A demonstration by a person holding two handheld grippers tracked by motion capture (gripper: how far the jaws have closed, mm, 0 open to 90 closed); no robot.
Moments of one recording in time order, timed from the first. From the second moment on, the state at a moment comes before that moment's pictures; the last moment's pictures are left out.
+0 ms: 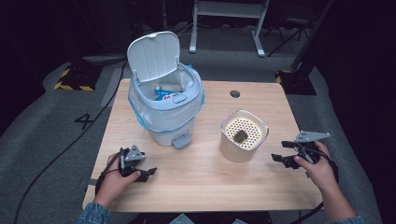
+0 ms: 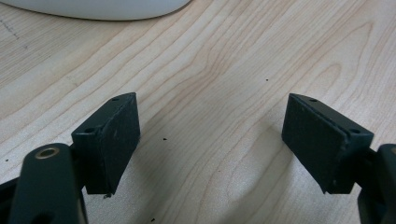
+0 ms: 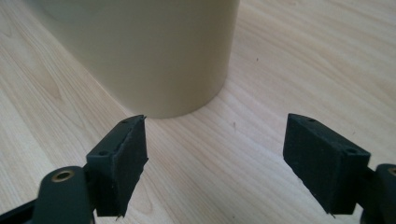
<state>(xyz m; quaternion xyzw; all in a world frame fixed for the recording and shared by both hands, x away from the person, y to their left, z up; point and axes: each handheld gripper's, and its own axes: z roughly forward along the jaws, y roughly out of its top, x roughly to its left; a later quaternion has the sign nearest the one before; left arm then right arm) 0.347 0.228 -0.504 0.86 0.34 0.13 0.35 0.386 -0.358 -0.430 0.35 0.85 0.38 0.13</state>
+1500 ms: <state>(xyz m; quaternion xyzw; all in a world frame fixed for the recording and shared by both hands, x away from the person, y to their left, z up) 0.344 0.234 -0.495 0.83 0.39 0.13 0.38 0.362 -0.360 -0.504 0.38 0.83 0.36 0.17</state>
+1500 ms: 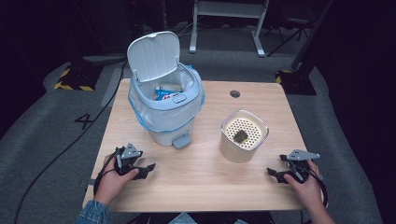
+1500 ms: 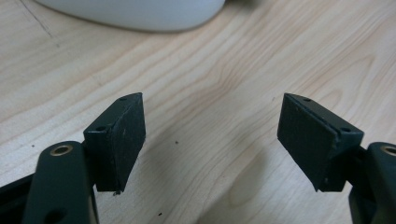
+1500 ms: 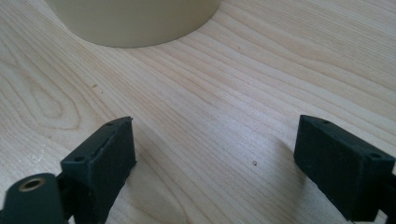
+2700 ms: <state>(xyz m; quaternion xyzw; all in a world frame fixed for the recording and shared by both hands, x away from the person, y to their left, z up) 0.367 0.265 -0.334 0.72 0.40 0.23 0.51 0.362 -0.360 -0.504 0.38 0.83 0.36 0.17</state>
